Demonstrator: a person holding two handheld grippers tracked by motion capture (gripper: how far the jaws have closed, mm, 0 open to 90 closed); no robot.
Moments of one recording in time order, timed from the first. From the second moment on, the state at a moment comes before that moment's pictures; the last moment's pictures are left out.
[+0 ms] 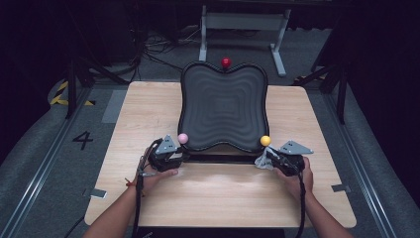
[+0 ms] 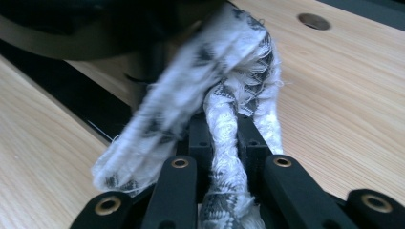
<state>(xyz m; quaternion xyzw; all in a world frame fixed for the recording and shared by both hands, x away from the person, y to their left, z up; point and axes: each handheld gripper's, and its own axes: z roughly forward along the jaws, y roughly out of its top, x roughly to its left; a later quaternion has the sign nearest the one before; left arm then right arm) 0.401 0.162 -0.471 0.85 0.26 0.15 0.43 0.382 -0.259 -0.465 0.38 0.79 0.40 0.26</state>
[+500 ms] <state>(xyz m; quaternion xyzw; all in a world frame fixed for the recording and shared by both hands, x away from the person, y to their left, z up) 0.405 0.150 -0.474 0.84 0.27 0.15 0.44 0.337 -0.271 -0.418 0.33 0.74 0.47 0.35</state>
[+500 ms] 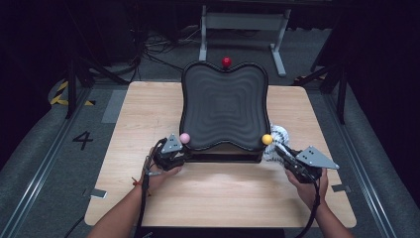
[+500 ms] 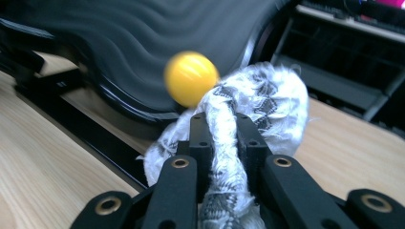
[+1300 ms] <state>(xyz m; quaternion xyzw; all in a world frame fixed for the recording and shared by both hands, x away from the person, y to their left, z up) 0.409 0.144 -0.476 0.85 0.24 0.13 0.45 0.344 -0.186 -0.426 0.22 0.79 0.46 0.33</state>
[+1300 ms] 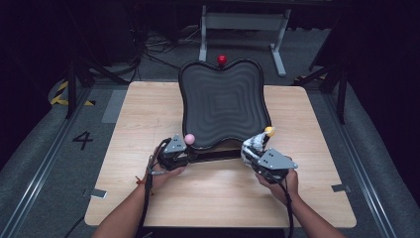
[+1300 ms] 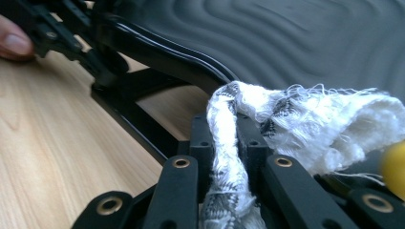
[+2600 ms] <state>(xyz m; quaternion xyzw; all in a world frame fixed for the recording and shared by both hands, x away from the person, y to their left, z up) 0.412 0.146 -0.477 0.85 0.23 0.12 0.46 0.338 -0.215 -0.422 0.28 0.77 0.46 0.36</state>
